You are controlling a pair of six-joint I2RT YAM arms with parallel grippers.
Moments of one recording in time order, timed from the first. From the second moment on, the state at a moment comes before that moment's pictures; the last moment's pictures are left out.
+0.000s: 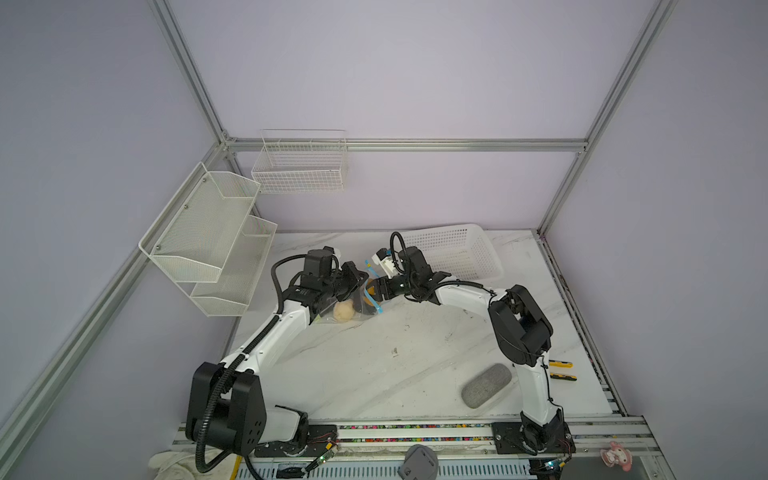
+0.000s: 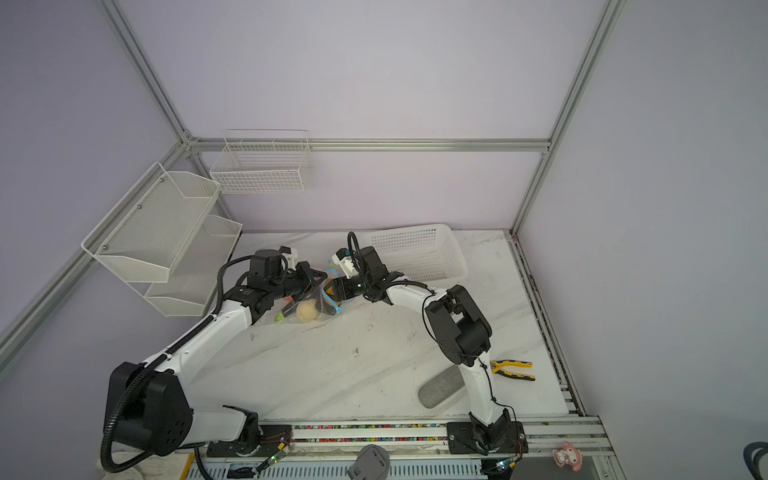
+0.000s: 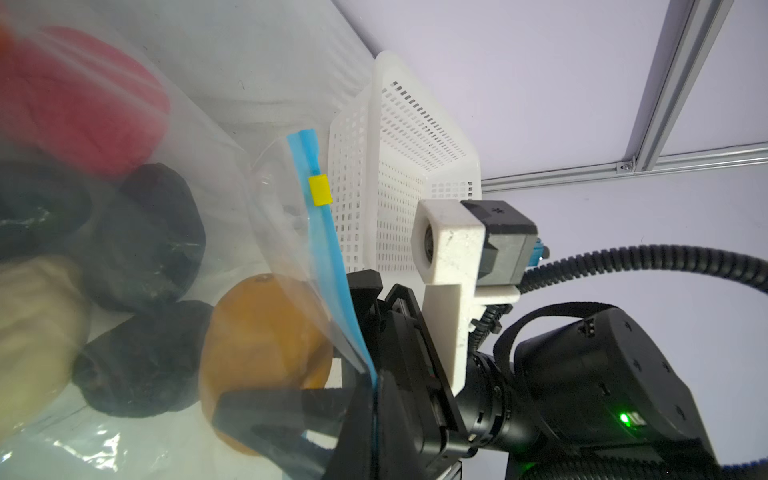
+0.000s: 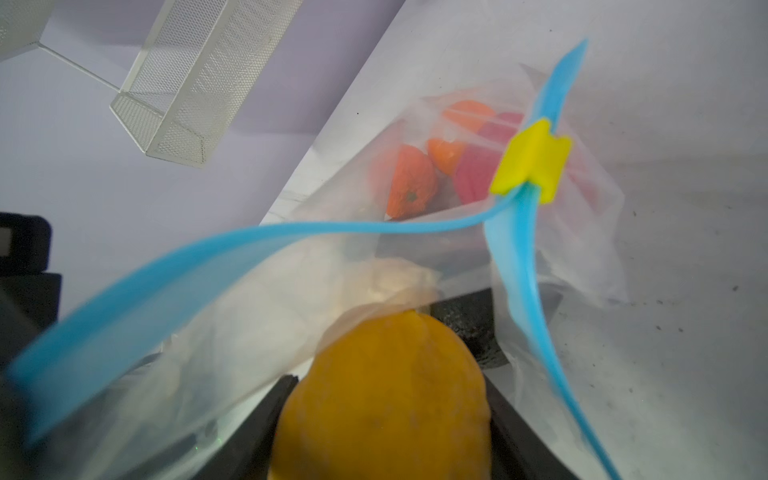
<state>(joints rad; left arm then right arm) -0.24 1.36 1.01 -0.21 0.42 -0.97 0.71 2.10 1.53 0.01 -0.63 0.41</state>
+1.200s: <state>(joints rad) -0.24 1.34 1.01 -0.21 0.40 -0.96 0.73 2.09 1.61 -0.11 -0.54 0.37</state>
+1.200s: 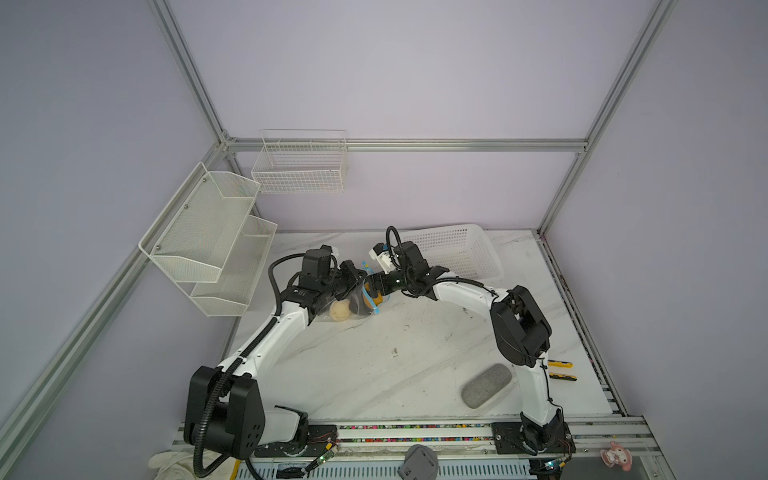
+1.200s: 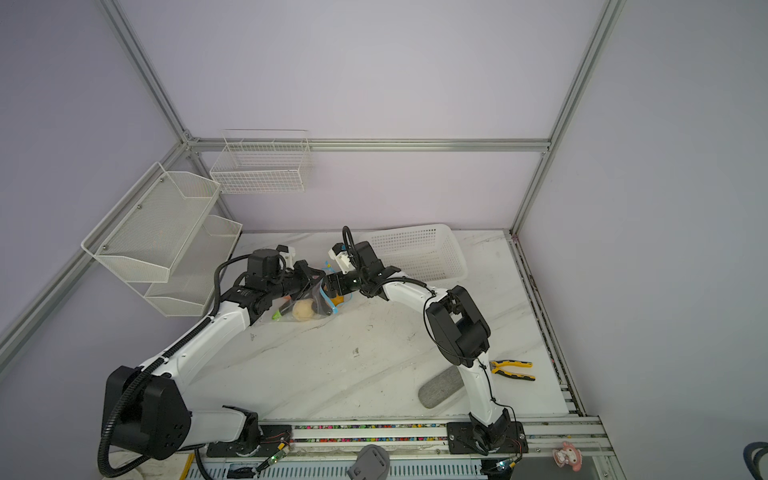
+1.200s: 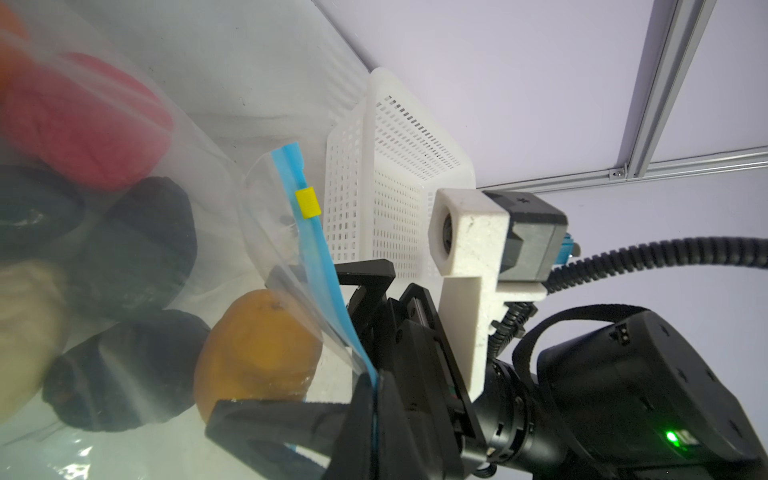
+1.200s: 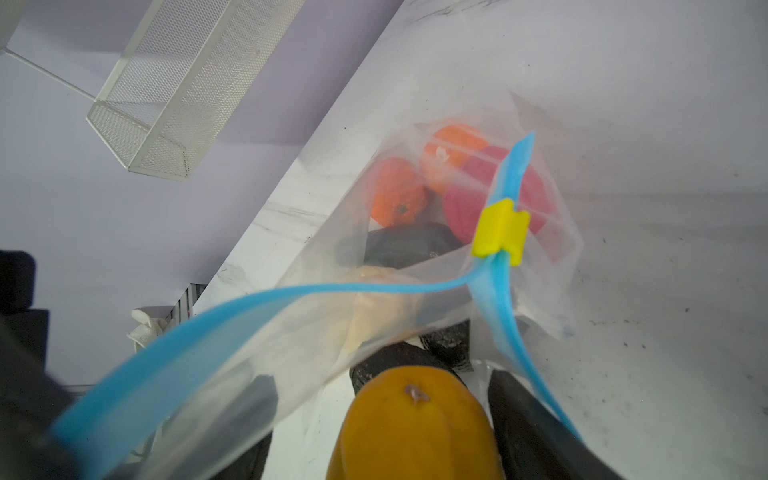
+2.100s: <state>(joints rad) -0.18 1.25 1.01 -0.11 0.44 -1.05 0.75 2.09 1.83 -0.24 -0.57 0.53</state>
